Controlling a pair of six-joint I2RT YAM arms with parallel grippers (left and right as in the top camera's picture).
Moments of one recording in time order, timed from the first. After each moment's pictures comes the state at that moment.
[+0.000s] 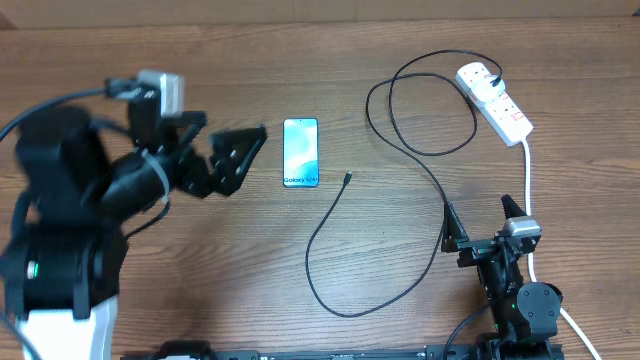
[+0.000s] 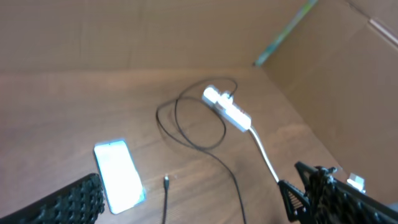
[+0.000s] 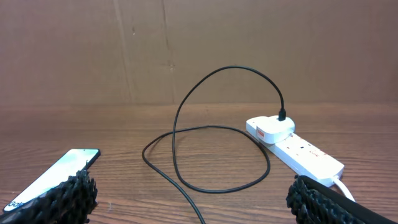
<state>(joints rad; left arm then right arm) -0.03 1.12 1.51 -0.93 0.64 -0.19 0.05 0.01 0.02 -0.03 -0.09 0.07</state>
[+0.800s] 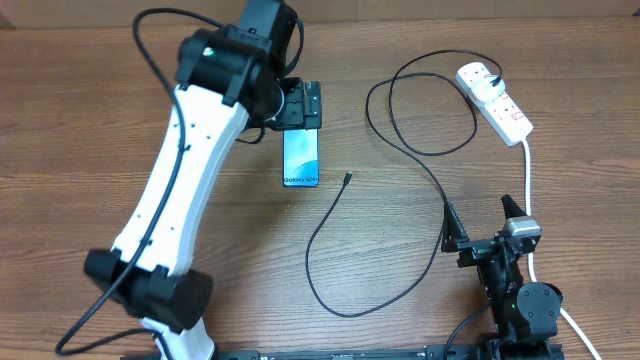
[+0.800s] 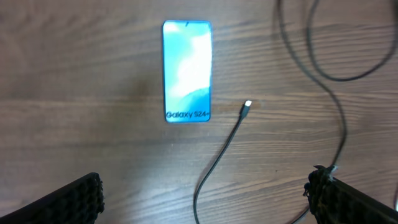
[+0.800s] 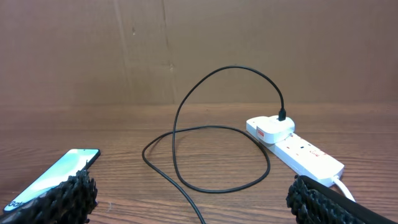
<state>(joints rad) -0.39 1.91 2.14 -1.48 0.03 -0.45 0.05 0.01 0.02 -0.03 -0.09 0.07</state>
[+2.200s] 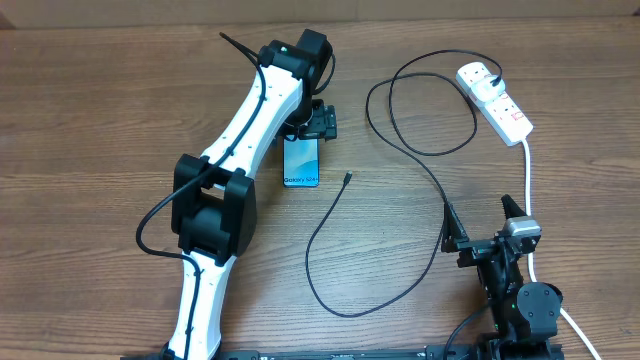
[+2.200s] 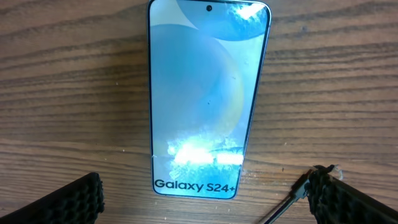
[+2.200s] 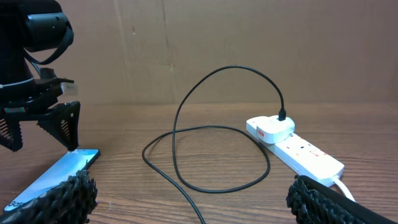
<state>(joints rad) -0.40 2.33 2.14 -1.33 -0.02 -0.51 0.05 0.01 0.02 -0.03 -0.09 0.07</state>
